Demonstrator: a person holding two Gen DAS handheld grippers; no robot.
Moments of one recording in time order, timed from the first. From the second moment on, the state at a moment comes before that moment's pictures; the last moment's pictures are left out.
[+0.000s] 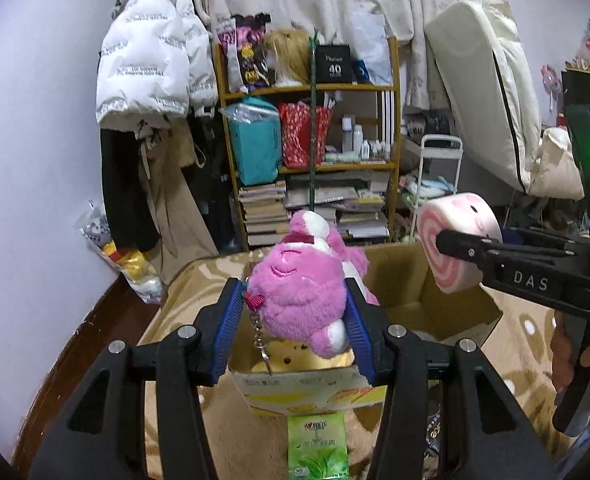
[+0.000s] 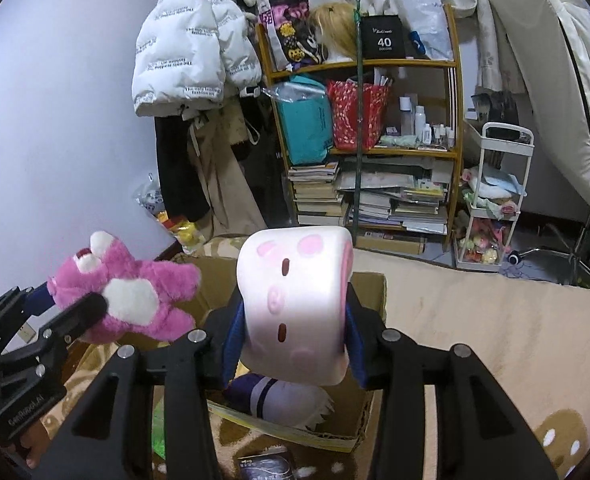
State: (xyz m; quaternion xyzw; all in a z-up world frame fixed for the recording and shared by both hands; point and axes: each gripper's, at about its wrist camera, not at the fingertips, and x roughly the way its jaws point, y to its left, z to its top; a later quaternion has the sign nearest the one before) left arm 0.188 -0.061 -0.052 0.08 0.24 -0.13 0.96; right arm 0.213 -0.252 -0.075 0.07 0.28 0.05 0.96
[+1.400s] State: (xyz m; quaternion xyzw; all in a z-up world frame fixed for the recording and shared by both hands) left arm 0.192 -0.057 -0.079 0.07 0.28 -0.11 0.95; right arm 0.210 -0.252 -0.091 0.08 0.32 0.05 0.94
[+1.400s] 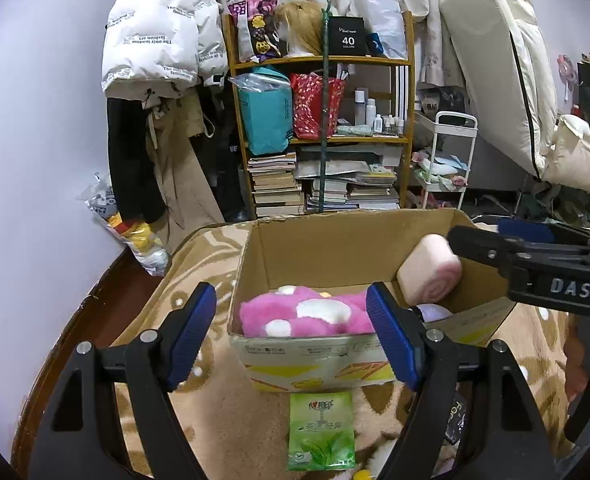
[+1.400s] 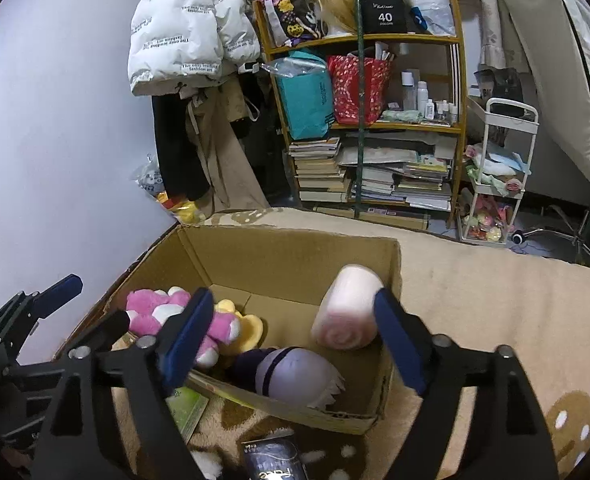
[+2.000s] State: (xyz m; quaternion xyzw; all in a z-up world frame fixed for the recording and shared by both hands) left arm 0.146 -0.045 -0.058 0.10 0.28 -0.09 0.95; right arm 0.172 -0.264 -0.075 0.10 0.32 0.04 0.94
